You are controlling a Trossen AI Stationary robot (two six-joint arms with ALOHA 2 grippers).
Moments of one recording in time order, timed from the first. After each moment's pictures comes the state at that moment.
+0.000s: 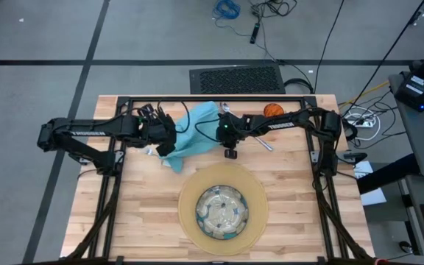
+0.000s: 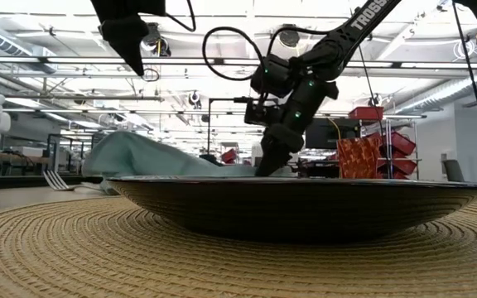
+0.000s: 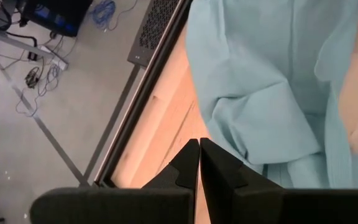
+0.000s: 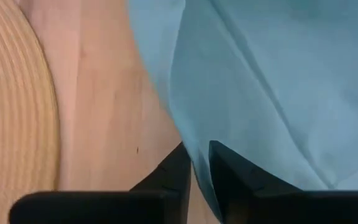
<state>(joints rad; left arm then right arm) 0.04 1.28 1.22 -1.17 -0.66 -0.24 -0.32 1.92 1.16 -0.25 -0.12 -0.27</state>
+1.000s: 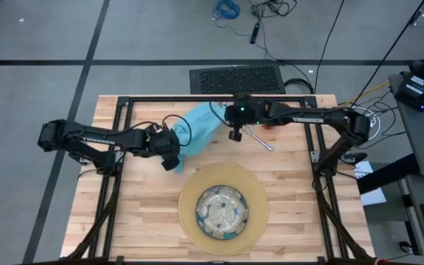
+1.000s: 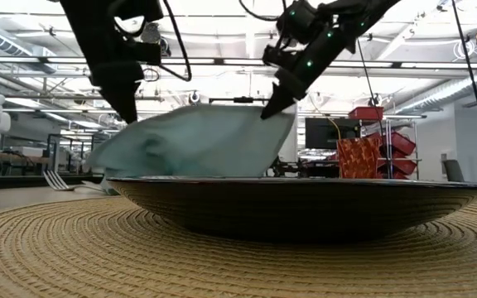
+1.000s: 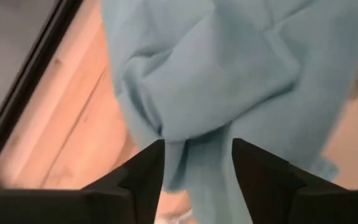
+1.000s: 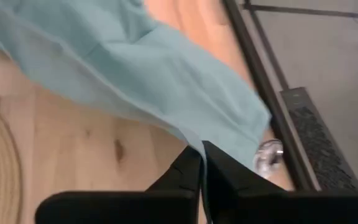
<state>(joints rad) 0.02 1.29 0.89 -0.83 -0.44 -0.39 -0.37 1.61 1.16 -0.28 0.06 -0.27</state>
